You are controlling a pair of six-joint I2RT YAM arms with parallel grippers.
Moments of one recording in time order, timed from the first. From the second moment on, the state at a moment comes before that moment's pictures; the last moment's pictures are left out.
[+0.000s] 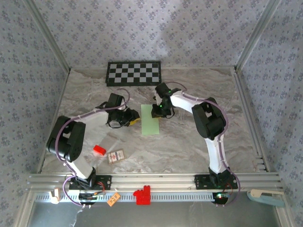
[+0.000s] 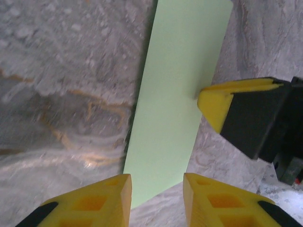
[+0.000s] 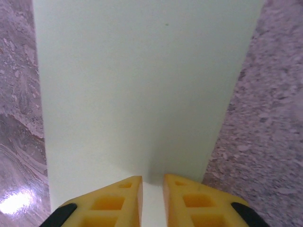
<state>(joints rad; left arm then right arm) -0.40 1.66 0.91 -0.22 0.53 -0.90 0.55 2.13 1.55 -0.68 -0.35 0.37</state>
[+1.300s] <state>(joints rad) -0.46 1.94 1.11 -0.20 0.47 -0.95 0.50 1.79 1.08 -0.42 -0.45 0.68</state>
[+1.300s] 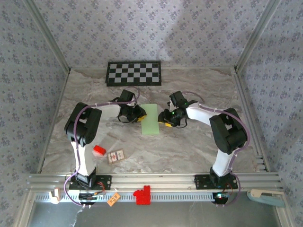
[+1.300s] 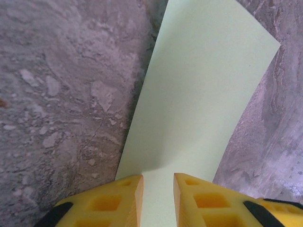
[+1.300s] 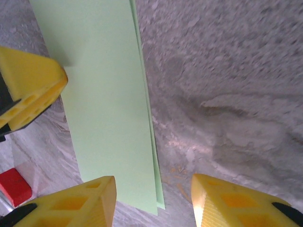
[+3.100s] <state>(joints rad) -0.46 1.94 1.11 -0.20 0.47 -0.95 0.54 1.79 0.90 -0.15 -0.62 0.89</state>
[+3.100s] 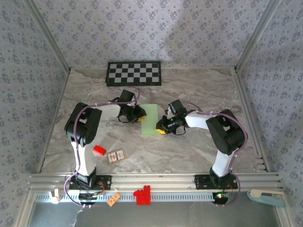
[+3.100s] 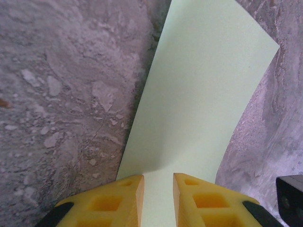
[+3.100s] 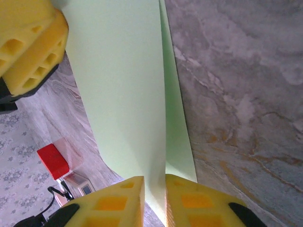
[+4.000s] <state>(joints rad) -0.46 1.96 1.10 -0.08 0.53 -0.99 0.52 1.76 0.91 -0.29 -0.62 0.87</state>
